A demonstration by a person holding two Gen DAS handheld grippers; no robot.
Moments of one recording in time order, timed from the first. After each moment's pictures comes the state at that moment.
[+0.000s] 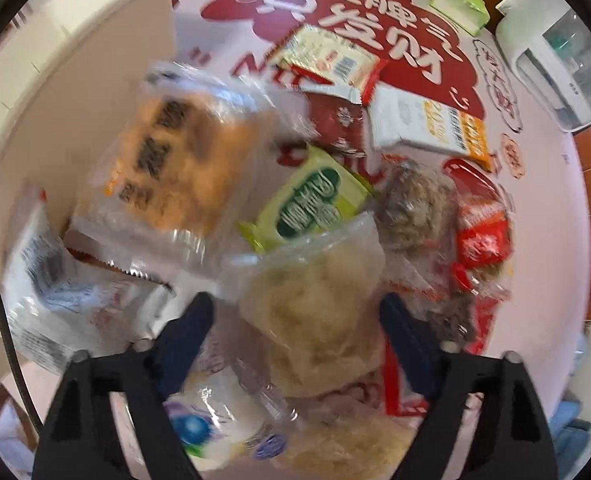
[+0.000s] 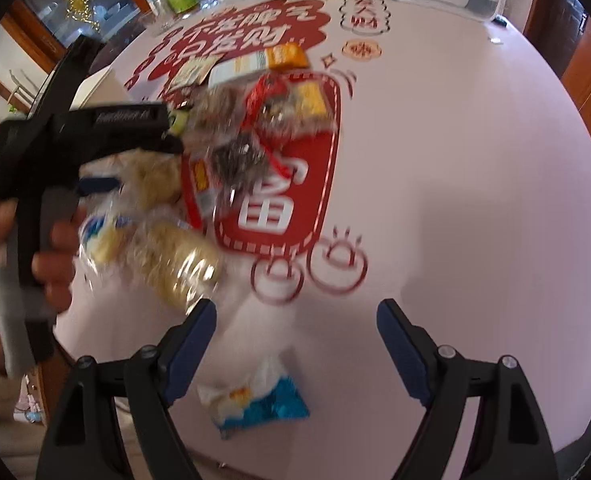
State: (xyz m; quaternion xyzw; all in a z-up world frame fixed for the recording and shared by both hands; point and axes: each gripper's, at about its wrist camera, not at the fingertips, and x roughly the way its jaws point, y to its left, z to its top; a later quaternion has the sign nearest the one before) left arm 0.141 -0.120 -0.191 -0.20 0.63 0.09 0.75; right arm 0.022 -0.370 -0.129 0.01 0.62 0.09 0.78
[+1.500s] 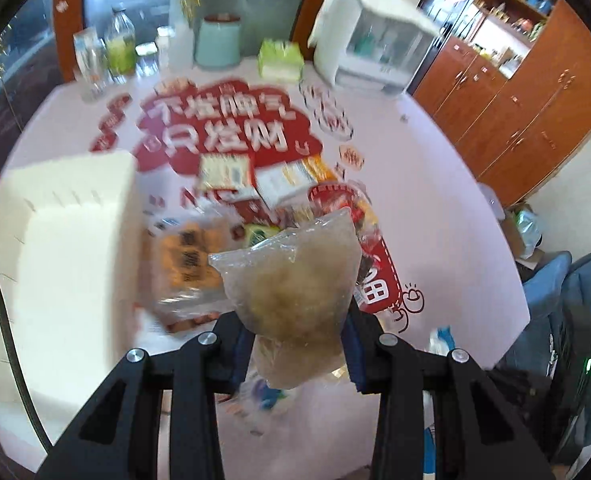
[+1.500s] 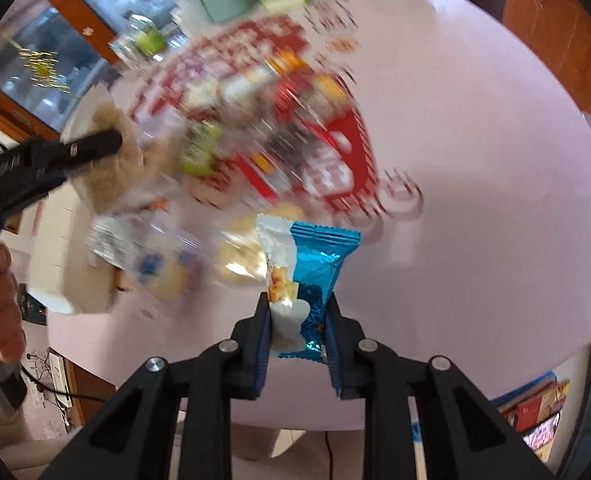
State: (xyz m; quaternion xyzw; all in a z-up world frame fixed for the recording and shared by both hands) left arm 0.059 -0.075 -0.032 -0.05 0.50 -0.16 0.85; right arm -0.020 -0.293 -0.097 0.12 0.58 0.00 0.80
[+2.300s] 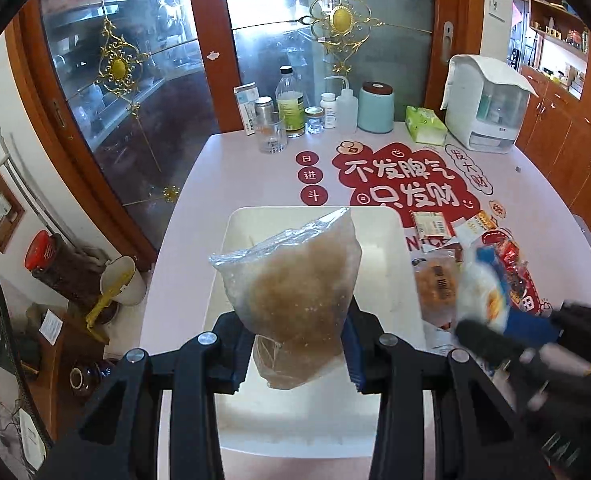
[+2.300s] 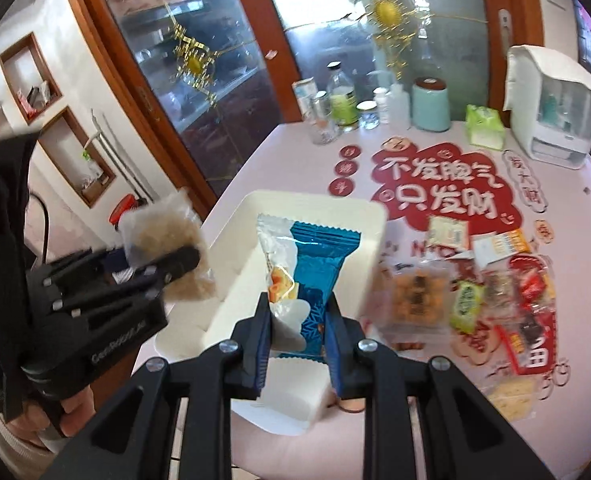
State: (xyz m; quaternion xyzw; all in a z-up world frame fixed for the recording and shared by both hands) left arm 0.032 0.148 0.030 0.04 0.43 0.01 0.90; right arm 0.046 -0.022 0.004 0.04 0.46 0.16 0.87
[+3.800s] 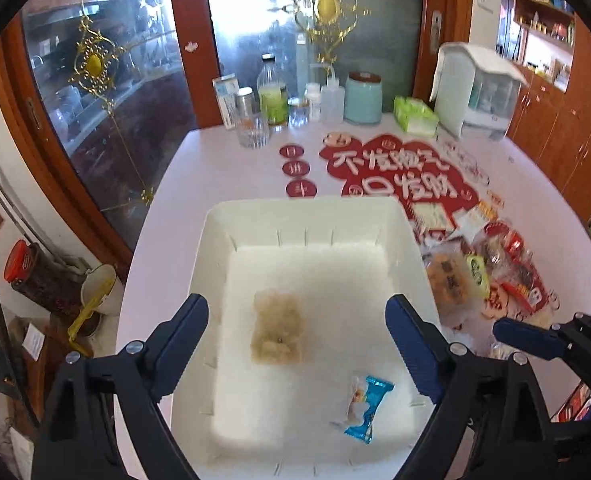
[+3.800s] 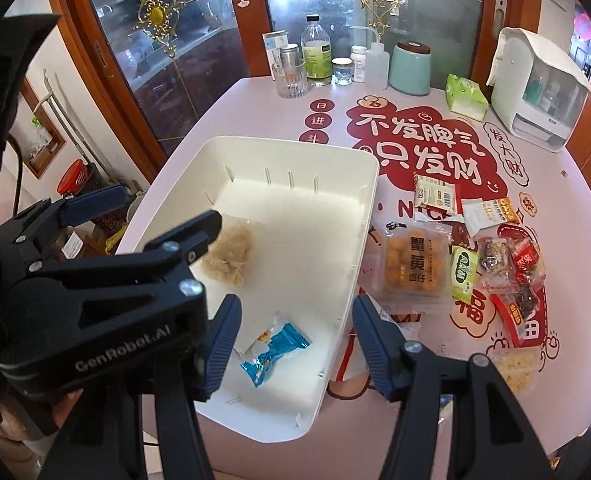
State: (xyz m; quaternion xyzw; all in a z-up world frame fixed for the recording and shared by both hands) left arm 0.051 0.150 -0.011 0.03 0.42 -0.02 0.91; right arm 0.055 0.011 -0.044 -0.02 0.51 0.07 0.86
